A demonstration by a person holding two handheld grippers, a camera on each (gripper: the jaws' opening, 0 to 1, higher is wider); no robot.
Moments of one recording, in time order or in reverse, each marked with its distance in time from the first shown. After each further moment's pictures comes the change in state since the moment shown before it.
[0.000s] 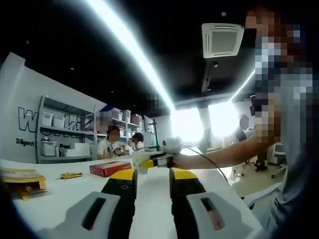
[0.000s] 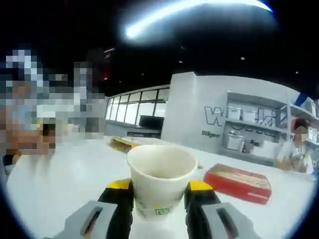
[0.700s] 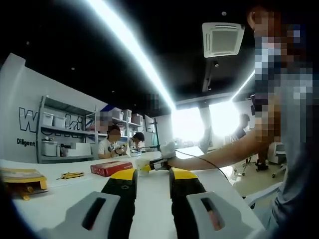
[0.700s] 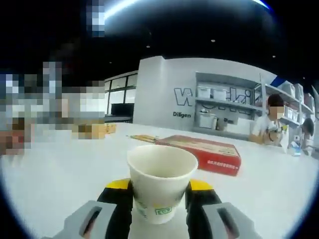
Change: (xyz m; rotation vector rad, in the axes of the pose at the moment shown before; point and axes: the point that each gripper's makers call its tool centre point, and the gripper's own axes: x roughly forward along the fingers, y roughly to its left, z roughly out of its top) left arm 0.000 0.000 -0.002 0.001 0.005 0.007; right arm -0.017 -0.087 -0.059 0.103 0.103 -0.182
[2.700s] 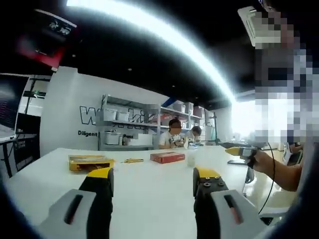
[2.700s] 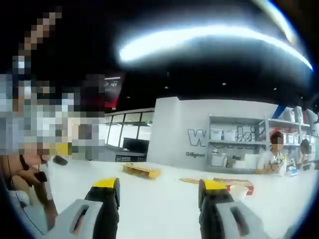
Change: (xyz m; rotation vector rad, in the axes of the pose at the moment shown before) left arm -0.159 -0.018 0.056 -0.012 0.078 0.610; right arm -0.176 0.276 0.099 -0.044 -0.337 0.061
